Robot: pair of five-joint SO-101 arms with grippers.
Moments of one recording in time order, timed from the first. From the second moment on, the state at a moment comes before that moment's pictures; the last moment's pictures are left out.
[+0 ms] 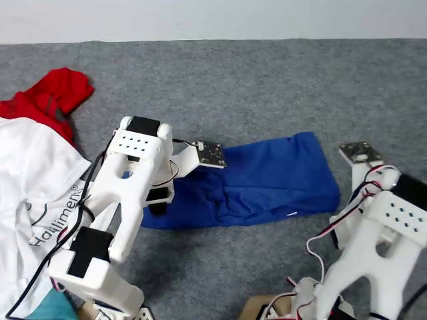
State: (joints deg) left arm 10.5 7.4 11.3 98.7 -54.0; right arm 28.7 -30.9 30.3 100.4 40.2
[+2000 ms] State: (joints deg) left arm -7.9 -34.7 17.2 99.2 -19.7; right arm -25.6 15.4 9.8 78.3 26.2
